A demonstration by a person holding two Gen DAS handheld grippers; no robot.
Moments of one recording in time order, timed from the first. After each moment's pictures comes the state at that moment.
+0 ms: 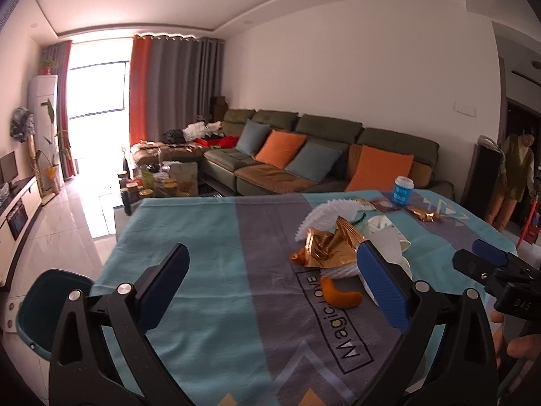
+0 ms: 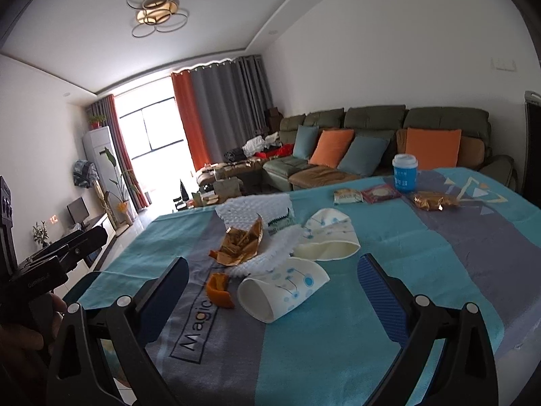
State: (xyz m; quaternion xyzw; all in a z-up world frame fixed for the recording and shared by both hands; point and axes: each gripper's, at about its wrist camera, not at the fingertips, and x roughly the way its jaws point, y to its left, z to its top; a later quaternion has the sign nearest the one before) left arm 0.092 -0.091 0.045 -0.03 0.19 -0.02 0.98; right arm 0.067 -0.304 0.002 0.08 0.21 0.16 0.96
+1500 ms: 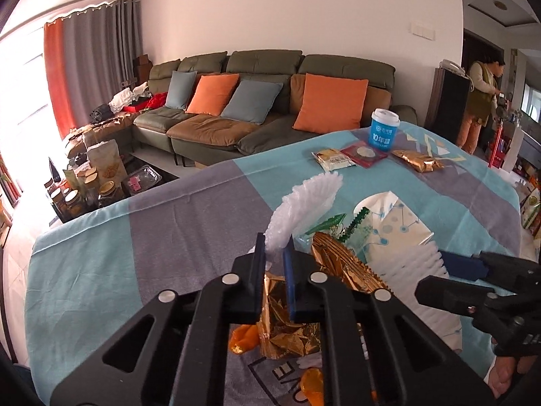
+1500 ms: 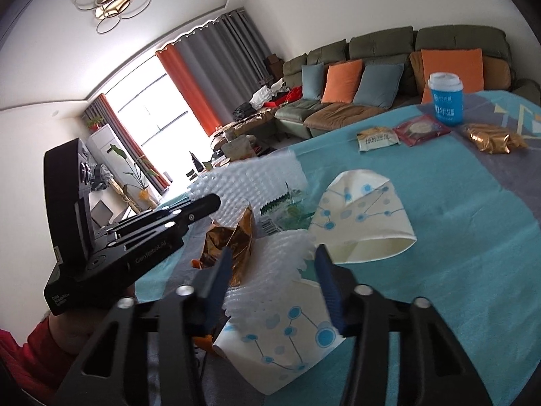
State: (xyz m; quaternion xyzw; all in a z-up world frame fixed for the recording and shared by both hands) left arm 0.313 -0.165 -0.009 0.06 0.31 -0.15 0.94; right arm 0.189 -0.297 -0.033 0.18 0.34 0.21 0.90
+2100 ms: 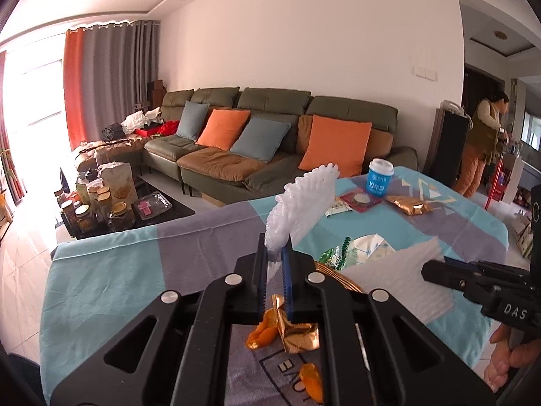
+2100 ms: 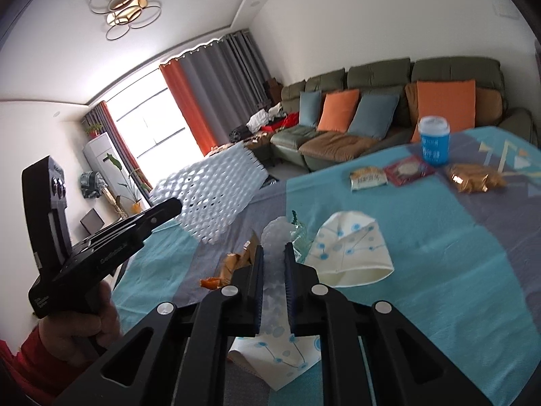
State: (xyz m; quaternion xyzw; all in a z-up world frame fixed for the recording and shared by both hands) left arm 0.265 -0.135 0.042 0.02 0.23 -0.14 0.96; right arm 0.160 -0.302 0.003 0.15 0.28 0.18 0.93
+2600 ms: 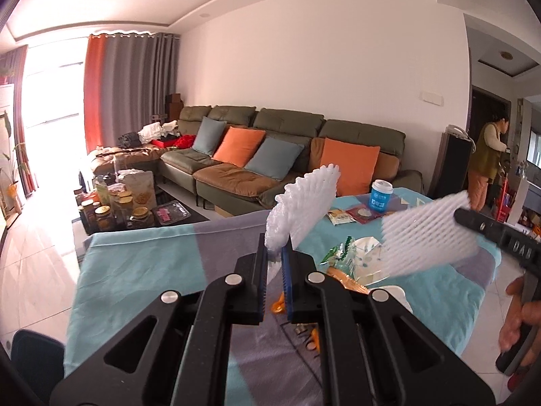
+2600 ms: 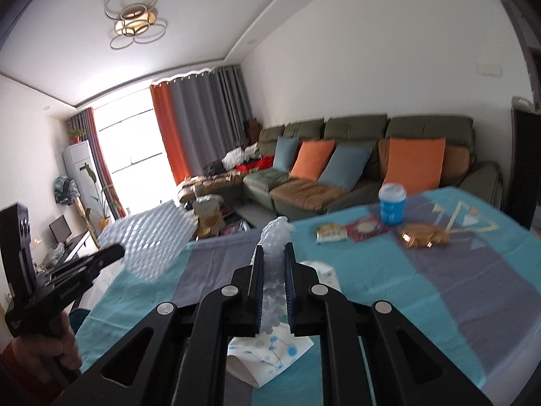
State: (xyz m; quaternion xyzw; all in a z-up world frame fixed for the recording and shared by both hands) left arm 0.173 -0.084 0.072 -0.01 0.19 -0.11 0.98; right arm 0.112 -0.313 0.055 0.09 0.19 0.11 0.97
